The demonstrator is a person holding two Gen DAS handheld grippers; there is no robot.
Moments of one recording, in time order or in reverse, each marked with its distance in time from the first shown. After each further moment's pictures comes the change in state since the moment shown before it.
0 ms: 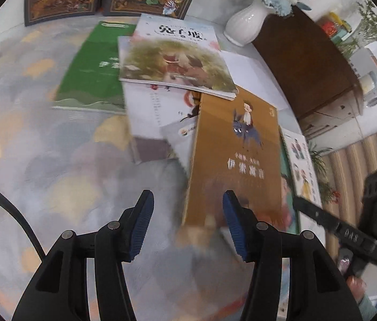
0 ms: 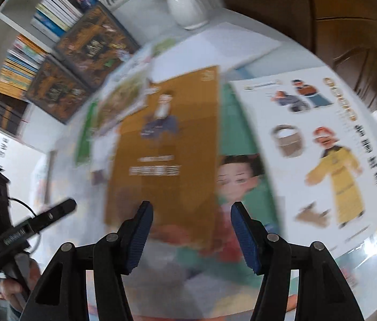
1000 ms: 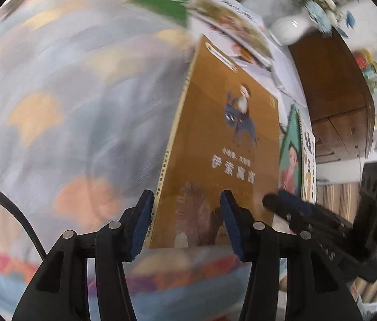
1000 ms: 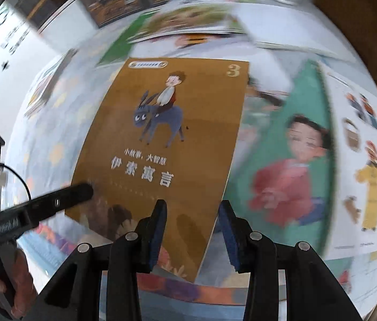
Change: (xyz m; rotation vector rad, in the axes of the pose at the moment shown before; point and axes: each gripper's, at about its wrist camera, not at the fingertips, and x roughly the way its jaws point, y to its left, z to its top) left arm -0.034 0.034 -0.128 -0.347 0.049 -0.033; right arm 0.022 0.078 -0.056 -0.446 0.219 -0.020
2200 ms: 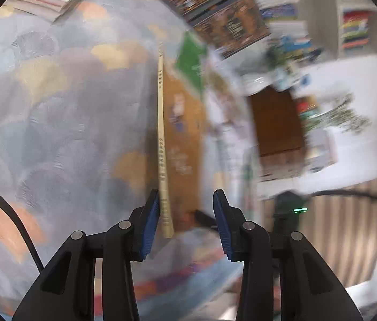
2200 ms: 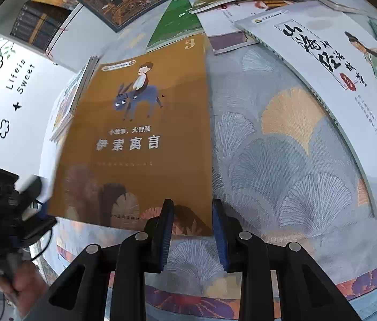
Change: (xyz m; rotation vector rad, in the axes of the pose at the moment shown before) left arm -0.062 0.143 0.053 -0.007 -0.065 -0.364; right arm 0.050 0.094 -0.016 0.256 -0.053 0.201
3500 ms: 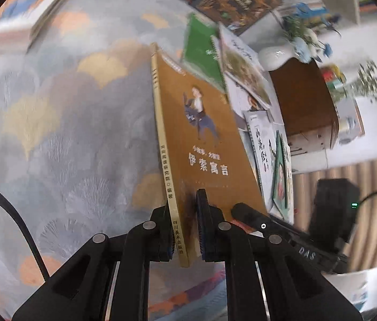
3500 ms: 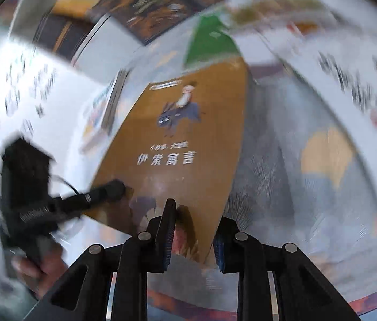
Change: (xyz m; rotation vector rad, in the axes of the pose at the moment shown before) left arm 0.026 -0.021 0.034 0.142 0.103 0.136; right arm -0.002 0.041 0.021 -0.107 -0.063 0.082
